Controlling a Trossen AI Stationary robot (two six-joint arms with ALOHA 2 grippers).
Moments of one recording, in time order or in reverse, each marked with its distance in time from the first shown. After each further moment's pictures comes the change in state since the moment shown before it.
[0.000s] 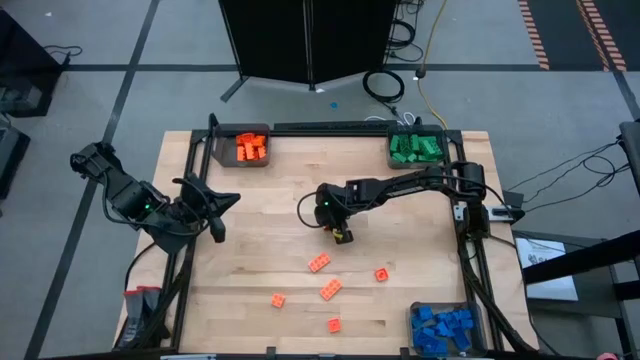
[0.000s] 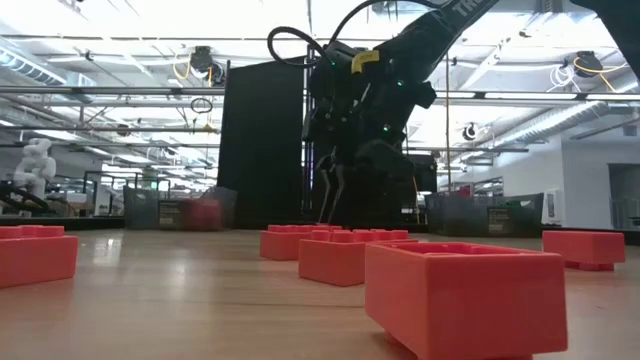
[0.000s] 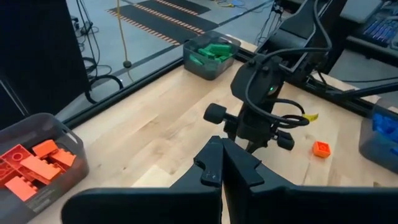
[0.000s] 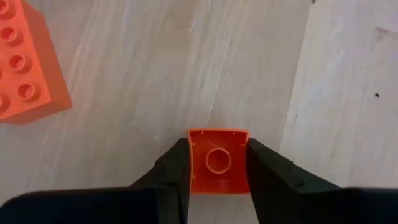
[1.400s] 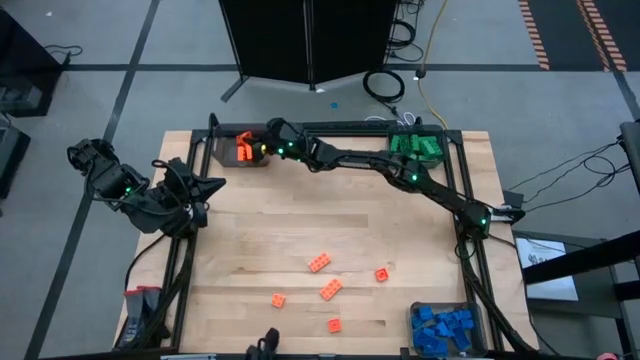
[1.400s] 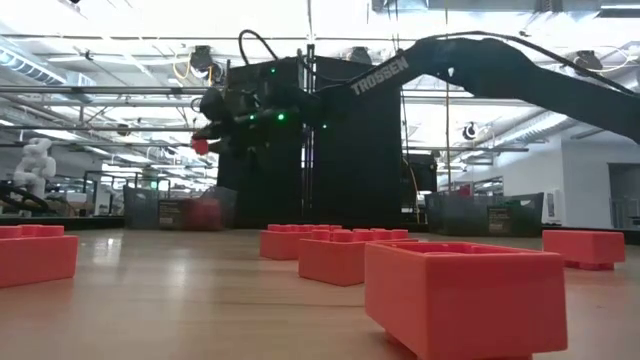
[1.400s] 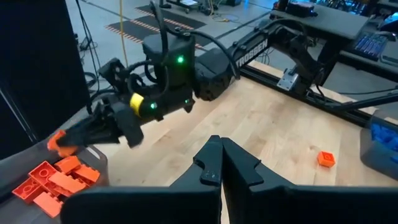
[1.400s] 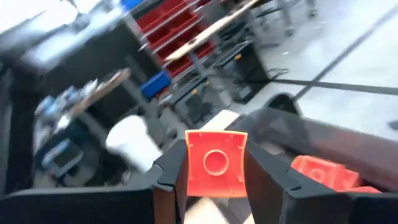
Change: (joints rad) left arm 0.000 -0.168 0.000 -0.061 -0.030 0.109; right arm -0.248 0.628 0.964 0.674 0.168 0.923
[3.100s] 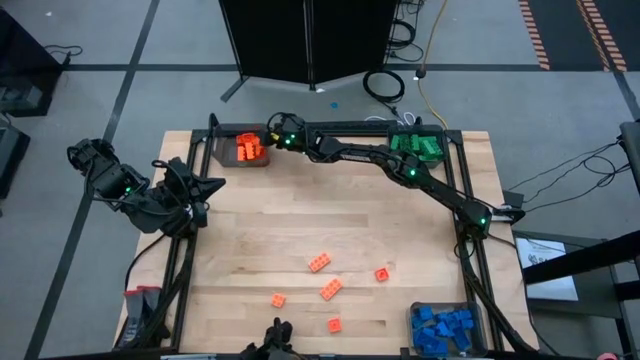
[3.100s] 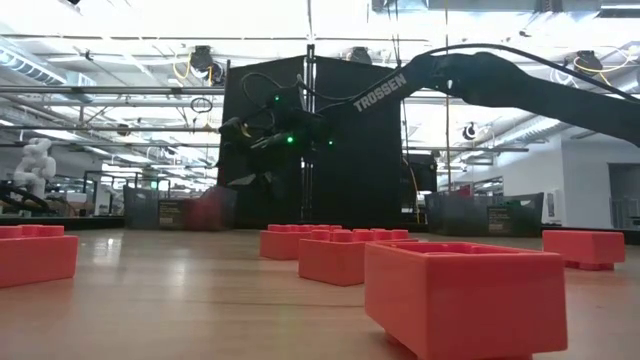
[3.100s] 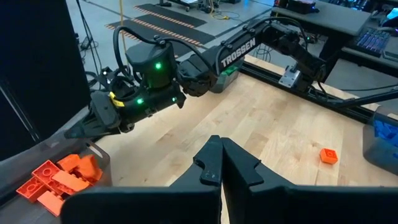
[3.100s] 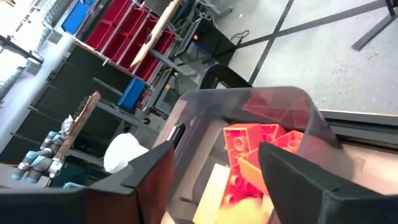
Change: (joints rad) left arm 0.000 -0.002 0.000 -0.018 0.005 -0.002; right arm -0.069 0.042 0.000 -0.118 0.025 0.370
